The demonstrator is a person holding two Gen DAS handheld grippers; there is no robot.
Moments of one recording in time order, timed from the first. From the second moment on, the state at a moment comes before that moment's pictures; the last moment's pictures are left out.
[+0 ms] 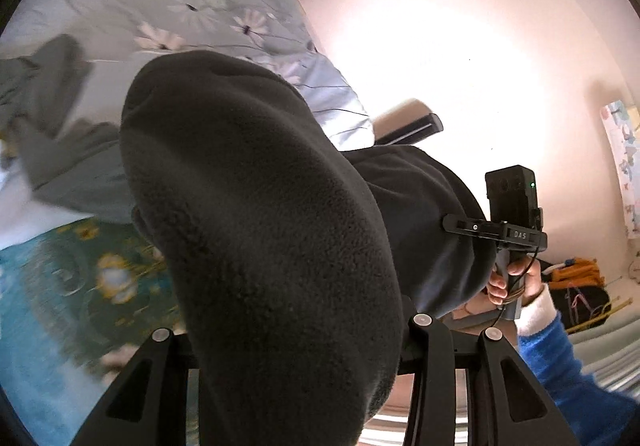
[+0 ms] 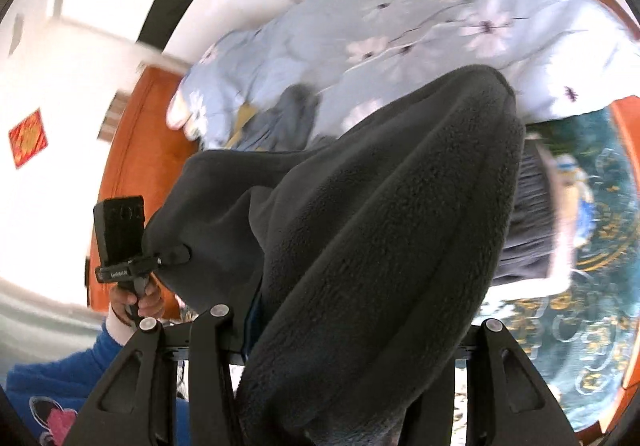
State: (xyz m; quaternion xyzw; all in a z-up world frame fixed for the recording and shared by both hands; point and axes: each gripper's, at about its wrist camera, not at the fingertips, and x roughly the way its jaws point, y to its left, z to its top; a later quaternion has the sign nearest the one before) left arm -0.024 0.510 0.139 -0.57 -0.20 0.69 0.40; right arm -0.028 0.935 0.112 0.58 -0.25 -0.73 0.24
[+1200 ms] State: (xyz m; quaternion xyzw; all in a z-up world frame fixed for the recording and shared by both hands) left arm -0.053 0.576 0.006 -0.63 -0.25 0.65 0.34; right arm -0.087 1.094 -0.036 0.58 -0.36 -0.70 0.20
